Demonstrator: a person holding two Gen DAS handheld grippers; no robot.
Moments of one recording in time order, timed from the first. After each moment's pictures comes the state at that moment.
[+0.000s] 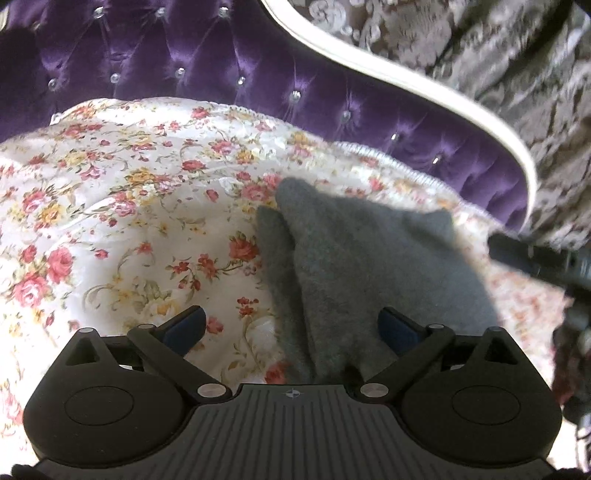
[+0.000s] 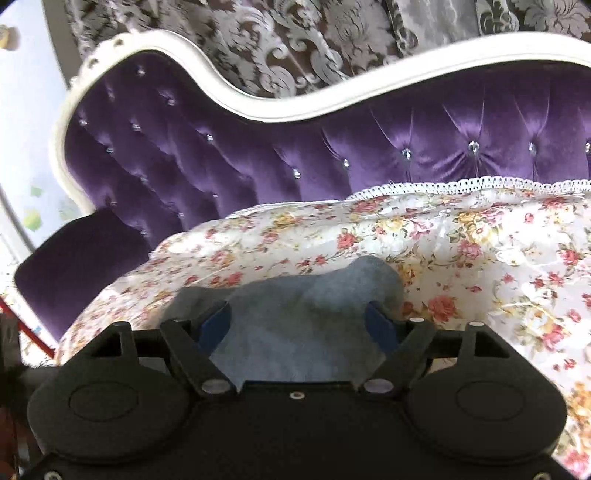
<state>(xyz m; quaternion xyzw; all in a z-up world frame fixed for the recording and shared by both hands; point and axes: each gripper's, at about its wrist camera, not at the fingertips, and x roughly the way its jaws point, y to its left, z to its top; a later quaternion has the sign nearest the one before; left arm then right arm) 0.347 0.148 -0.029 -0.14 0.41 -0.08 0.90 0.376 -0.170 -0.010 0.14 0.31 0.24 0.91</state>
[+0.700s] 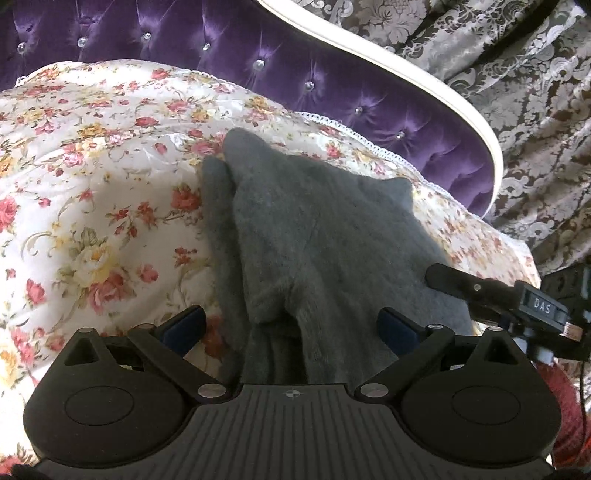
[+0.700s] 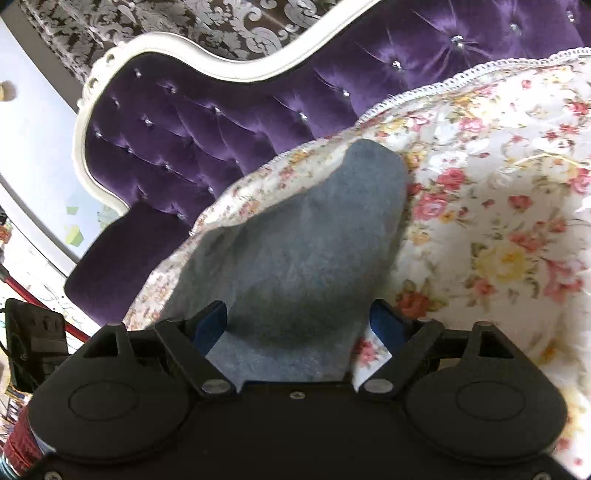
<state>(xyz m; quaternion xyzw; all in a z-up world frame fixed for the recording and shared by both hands) 0.345 0.124 -0.052 -0.17 0.43 -0.15 0.88 0.374 -0.185 -0.071 0.25 0.36 0.31 0.84</state>
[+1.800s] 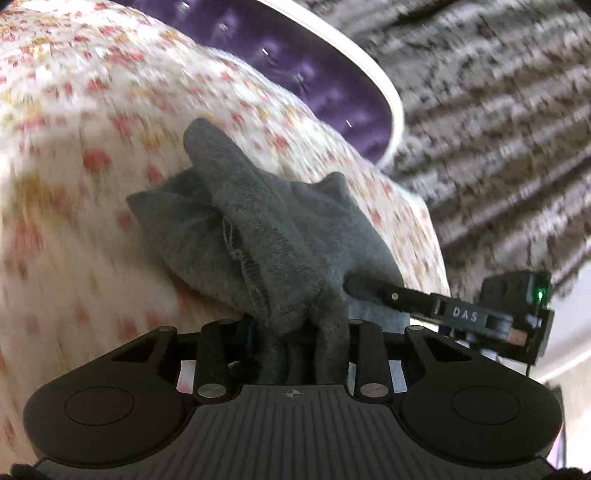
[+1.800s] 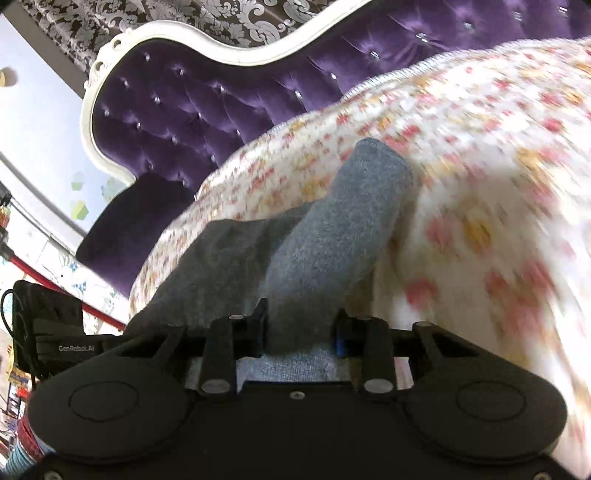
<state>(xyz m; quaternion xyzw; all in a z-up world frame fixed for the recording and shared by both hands) 0.229 0.083 -0.026 -0.25 0.47 -0.28 0.80 0.245 -0.213 -0.028 0.24 0.41 0.26 0.84</state>
